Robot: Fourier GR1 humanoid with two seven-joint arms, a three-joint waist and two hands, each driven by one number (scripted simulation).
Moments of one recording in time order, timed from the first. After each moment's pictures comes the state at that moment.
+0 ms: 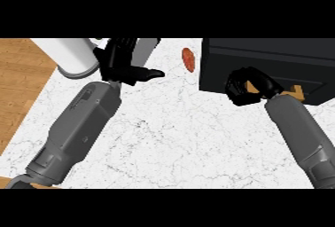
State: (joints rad) left arm -0.90 0.18 -0.25 -0.70 0.69 0.07 -0.50; right arm -0.77 -0.33 0.08 -0.57 0.43 0.24 -0.43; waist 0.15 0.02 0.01
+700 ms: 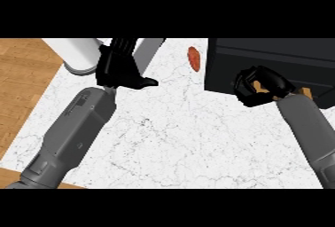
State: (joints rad) left arm -0.83 0.21 -0.26 -0.76 0.70 0.00 -0.49; right arm -0.75 -0.37 0.03 -0.60 0.32 0.41 -0.43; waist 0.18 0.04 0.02
